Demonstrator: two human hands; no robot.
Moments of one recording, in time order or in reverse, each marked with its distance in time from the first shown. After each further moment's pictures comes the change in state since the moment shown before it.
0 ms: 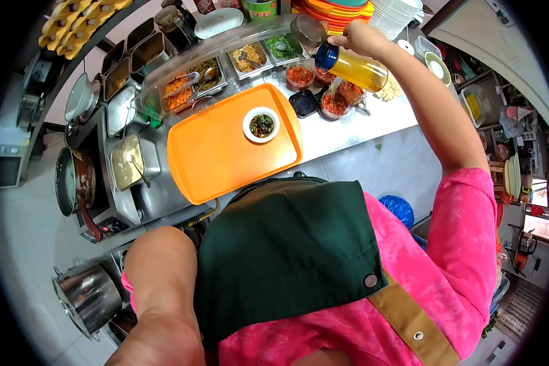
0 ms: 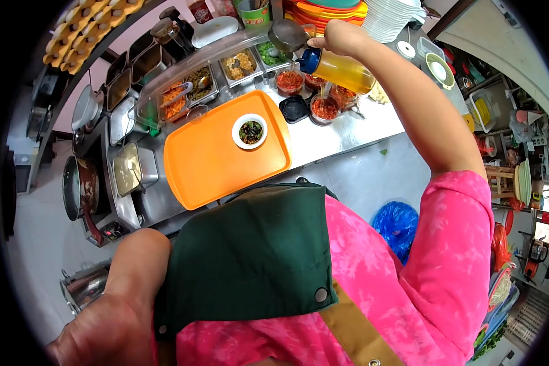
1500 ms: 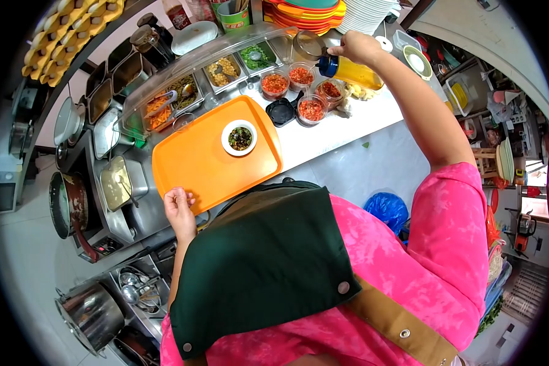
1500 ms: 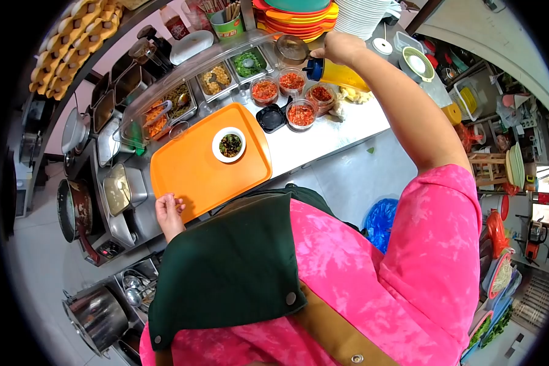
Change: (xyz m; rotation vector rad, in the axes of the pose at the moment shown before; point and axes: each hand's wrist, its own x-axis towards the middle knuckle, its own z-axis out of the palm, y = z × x) left_hand -0.252 0.087 -0.164 0.902 0.349 -1.712; right_hand -0.012 0.054 0.003 -0.060 -0.089 0.181
